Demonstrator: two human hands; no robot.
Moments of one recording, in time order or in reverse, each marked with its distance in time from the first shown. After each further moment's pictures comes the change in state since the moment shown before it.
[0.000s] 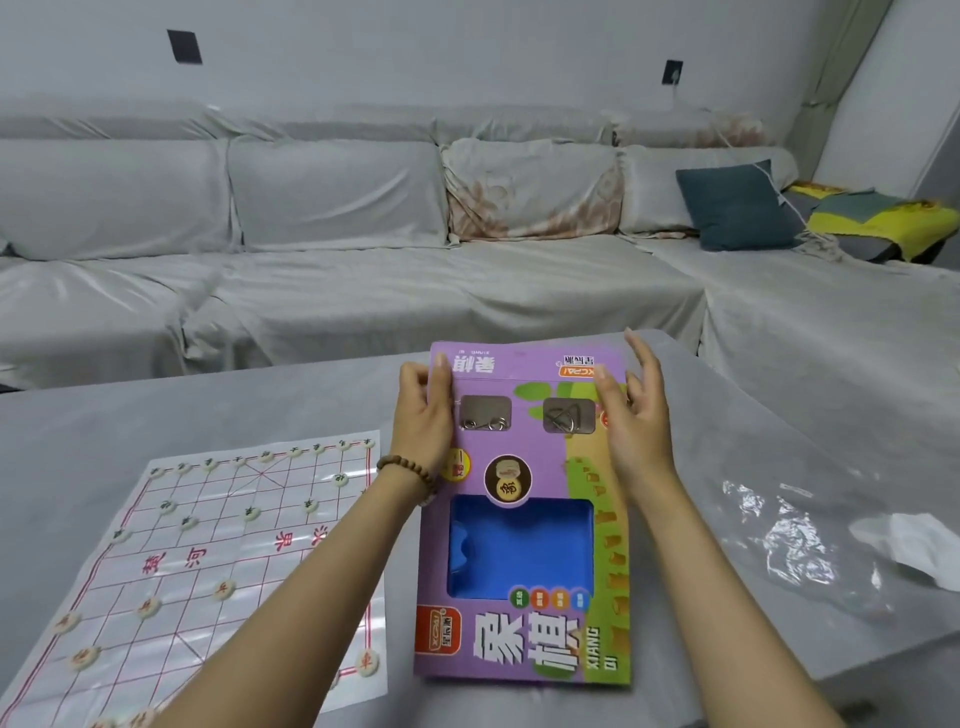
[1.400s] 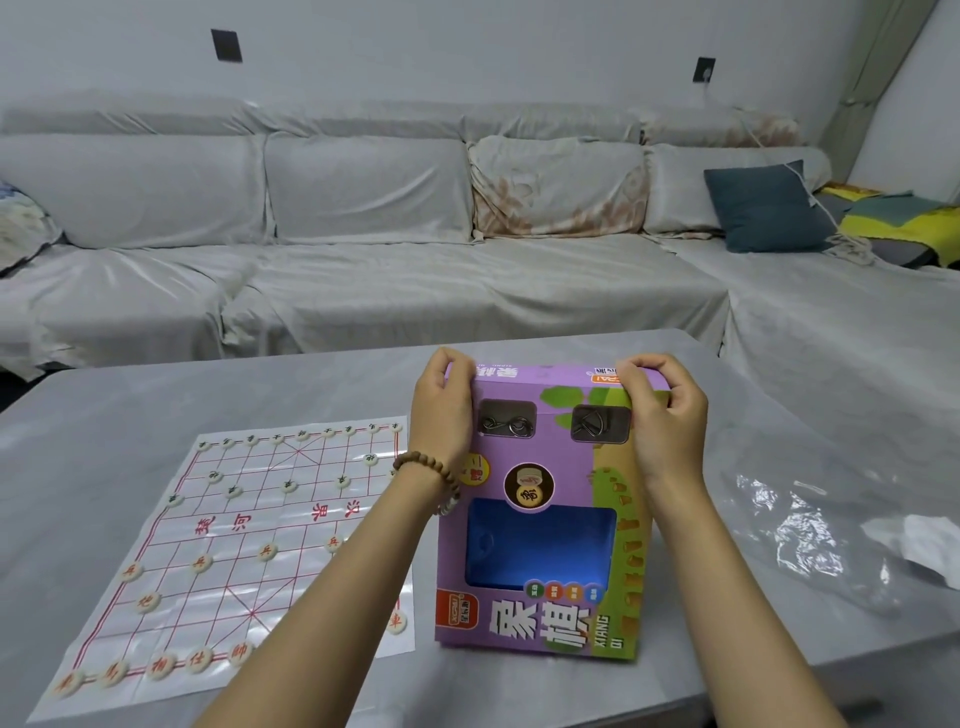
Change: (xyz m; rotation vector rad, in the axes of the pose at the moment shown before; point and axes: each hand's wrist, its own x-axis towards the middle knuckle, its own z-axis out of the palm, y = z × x) left_hand -0.027 0.036 -0.016 -0.057 0.046 -0.022; right_hand -0.037 -0.049 0.012 -0.063 0.161 -0.059
